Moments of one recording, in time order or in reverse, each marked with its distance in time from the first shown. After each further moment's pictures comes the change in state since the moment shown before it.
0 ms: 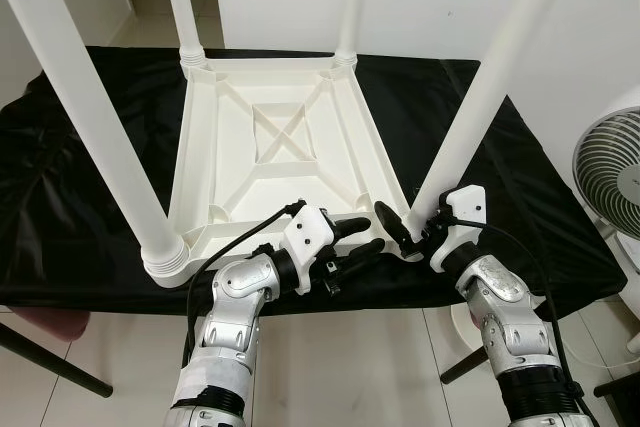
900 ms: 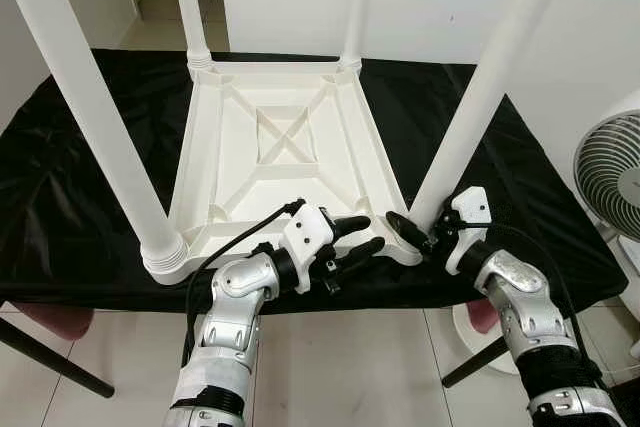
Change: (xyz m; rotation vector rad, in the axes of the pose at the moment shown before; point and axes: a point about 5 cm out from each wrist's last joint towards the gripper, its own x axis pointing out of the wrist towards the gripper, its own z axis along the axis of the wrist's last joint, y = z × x) left arm 0.000 0.001 0.002 0.006 -0.005 0.003; right arm -0.002 -0.018 -0.014 -0.040 0.075 0.125
